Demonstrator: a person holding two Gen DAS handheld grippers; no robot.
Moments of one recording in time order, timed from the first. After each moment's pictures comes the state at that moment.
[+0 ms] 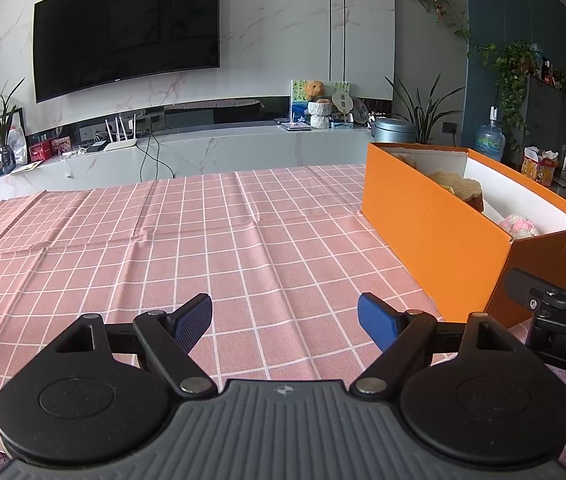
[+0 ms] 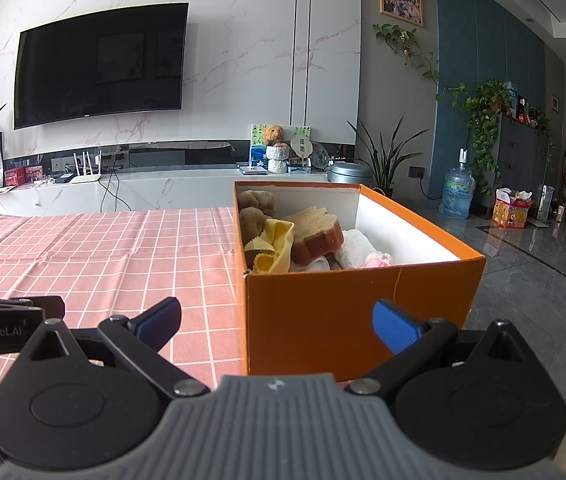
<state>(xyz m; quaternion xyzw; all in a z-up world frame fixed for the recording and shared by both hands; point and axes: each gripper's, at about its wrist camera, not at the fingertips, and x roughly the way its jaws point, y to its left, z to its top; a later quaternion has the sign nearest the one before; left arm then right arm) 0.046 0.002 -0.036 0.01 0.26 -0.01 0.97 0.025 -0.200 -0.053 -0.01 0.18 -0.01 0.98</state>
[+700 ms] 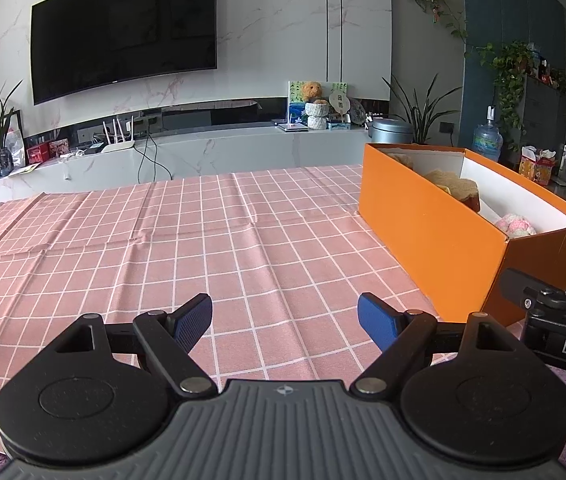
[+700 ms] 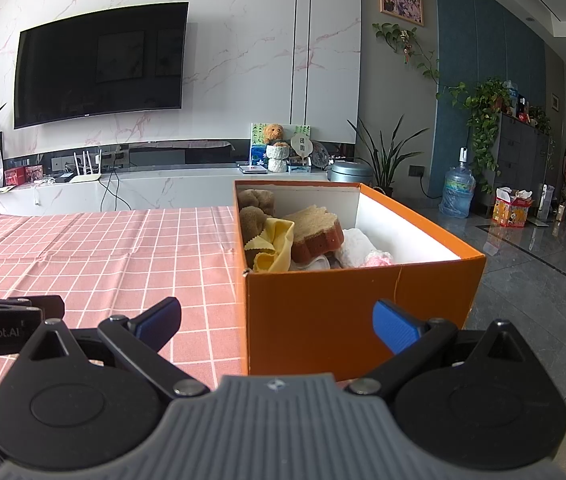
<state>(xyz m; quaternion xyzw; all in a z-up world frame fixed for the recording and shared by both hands) 0.043 0.000 -0.035 0.01 0.26 -0.01 0.97 0.025 -0.200 -0.052 -0.01 0.18 -0.01 0.98</state>
